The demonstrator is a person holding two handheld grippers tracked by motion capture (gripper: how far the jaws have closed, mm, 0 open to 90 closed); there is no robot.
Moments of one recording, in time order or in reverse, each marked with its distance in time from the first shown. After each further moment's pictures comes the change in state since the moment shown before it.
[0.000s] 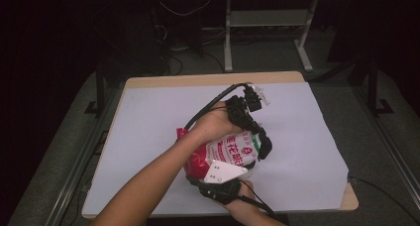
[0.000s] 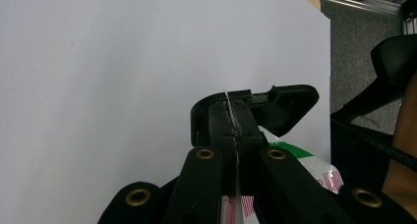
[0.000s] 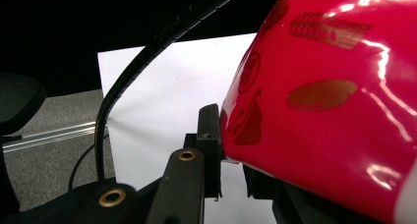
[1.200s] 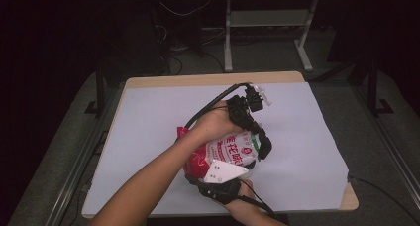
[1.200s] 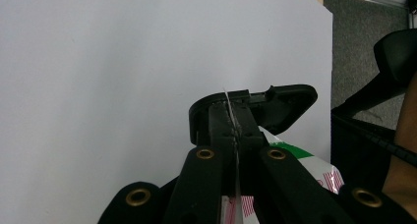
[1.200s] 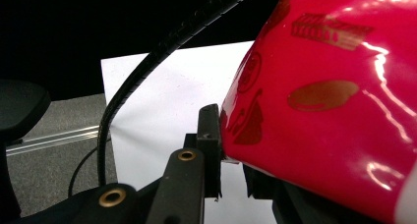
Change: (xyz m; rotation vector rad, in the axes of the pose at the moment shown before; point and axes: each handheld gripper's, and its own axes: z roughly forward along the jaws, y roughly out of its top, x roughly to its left) left arm -0.003 0.003 -0.001 0.027 0.009 0.004; right arm 0.001 0.004 -0.002 -0.020 0.006 -0.004
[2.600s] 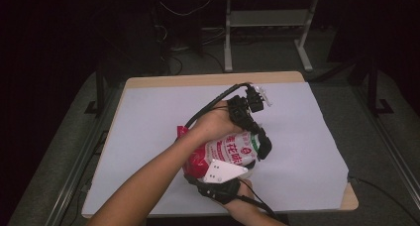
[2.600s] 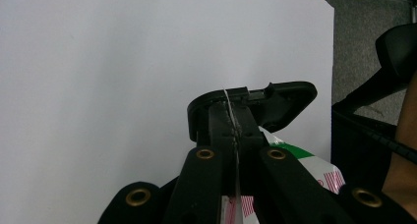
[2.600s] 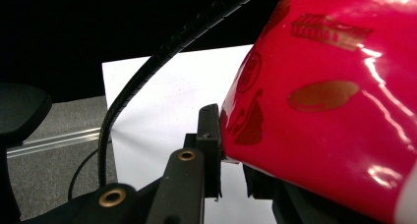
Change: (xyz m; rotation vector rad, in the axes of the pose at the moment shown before) left arm -0.001 0.001 0.000 0.025 0.000 0.005; right arm 0.001 0.002 0.001 -0.011 0.001 -0.003
